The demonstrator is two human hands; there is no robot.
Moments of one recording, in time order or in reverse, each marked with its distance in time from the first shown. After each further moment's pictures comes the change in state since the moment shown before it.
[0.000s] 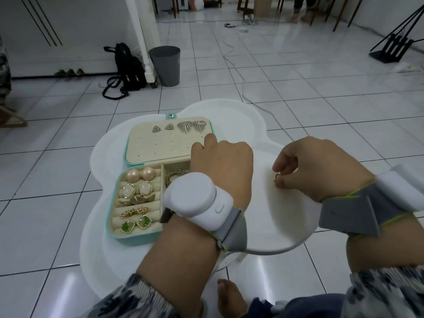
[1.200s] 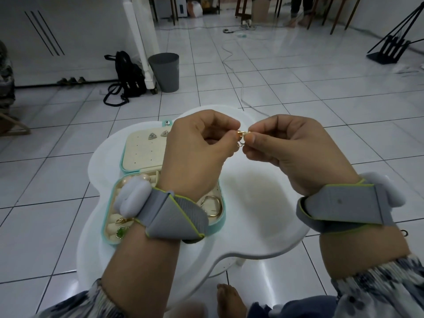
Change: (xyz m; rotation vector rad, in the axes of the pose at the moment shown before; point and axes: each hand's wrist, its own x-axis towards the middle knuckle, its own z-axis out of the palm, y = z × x) left_hand 0.004 -0.025 -0.014 -1.206 0.285 -0.074; right_hand 0.005 -0.021 0.001 1.220 0.101 -0.170
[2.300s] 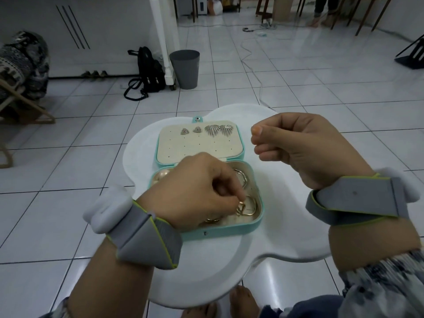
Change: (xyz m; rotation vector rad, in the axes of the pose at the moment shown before) left_hand -0.022 -0.020 -0.069 0.426 -0.522 -0.107; right_hand 0.012 -0.001 0.039 -0.102 -0.106 0.029
